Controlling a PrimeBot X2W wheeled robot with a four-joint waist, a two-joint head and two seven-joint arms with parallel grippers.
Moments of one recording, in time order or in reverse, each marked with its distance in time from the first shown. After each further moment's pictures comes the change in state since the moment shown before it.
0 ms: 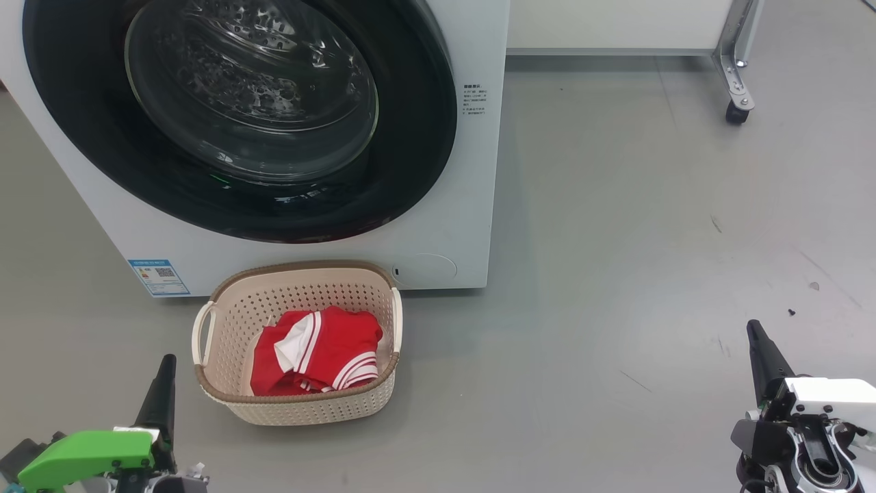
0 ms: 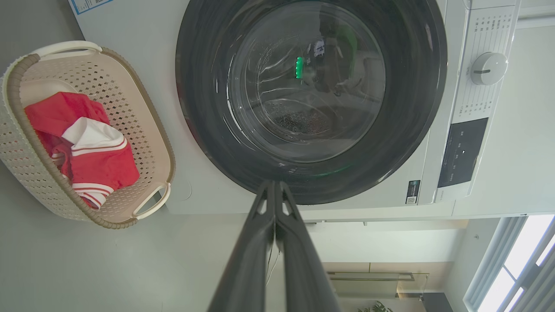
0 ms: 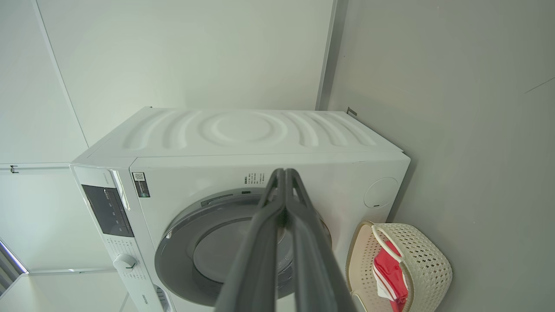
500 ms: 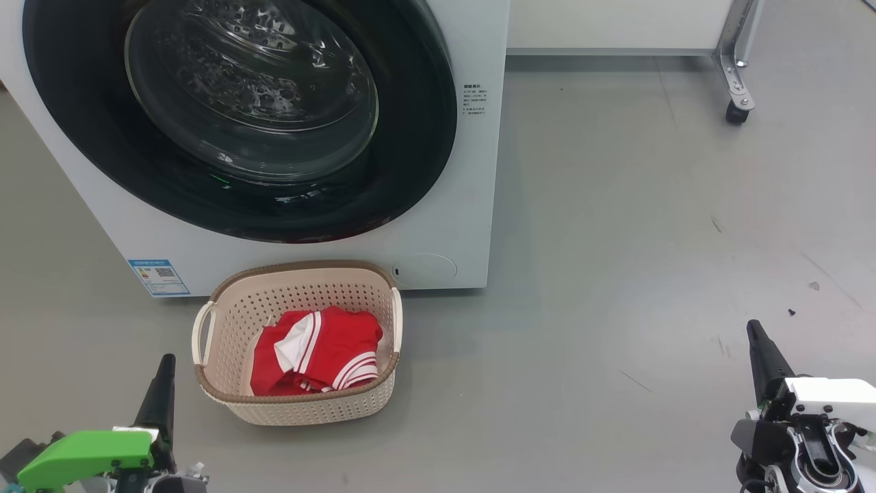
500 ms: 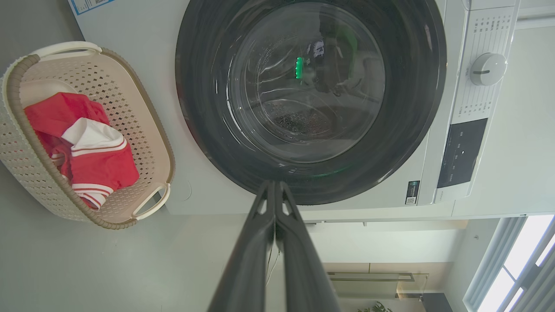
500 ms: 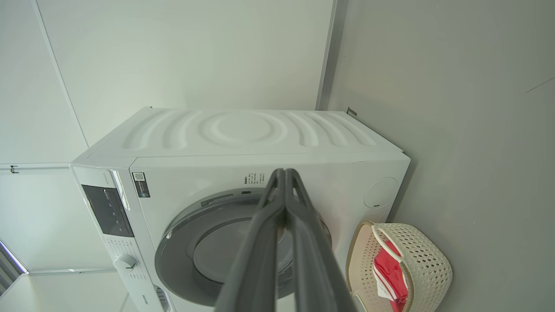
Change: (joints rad) left arm 0.000 0.000 0.002 -0.001 0.000 0.000 0.000; right arm 0.000 0.000 0.000 0.000 0.000 0.000 0.000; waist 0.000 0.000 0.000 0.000
